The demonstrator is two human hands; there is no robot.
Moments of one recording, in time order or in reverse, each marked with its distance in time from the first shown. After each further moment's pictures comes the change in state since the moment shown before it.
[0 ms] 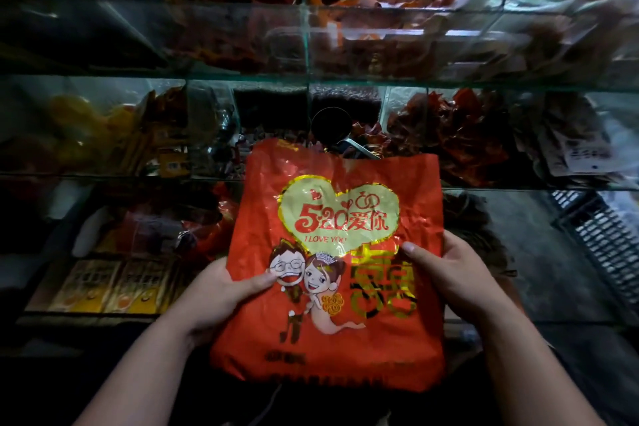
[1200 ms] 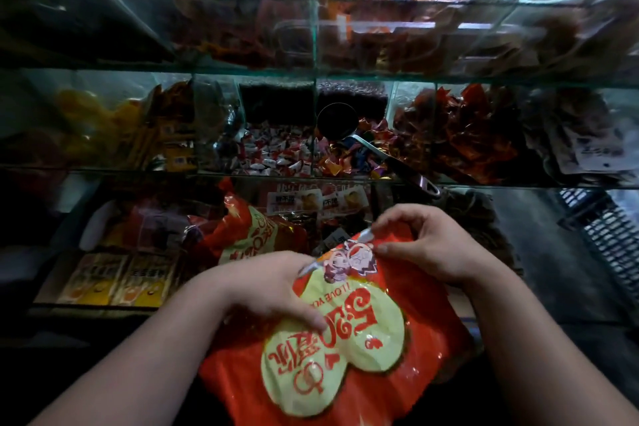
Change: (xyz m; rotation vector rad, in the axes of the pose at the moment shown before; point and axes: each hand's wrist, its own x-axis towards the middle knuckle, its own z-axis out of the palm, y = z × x) left_hand 0.018 0.056 0.040 0.898 -0.678 0.046; right_hand 0.025 -0.040 0.022 -0.332 -0.310 -0.101
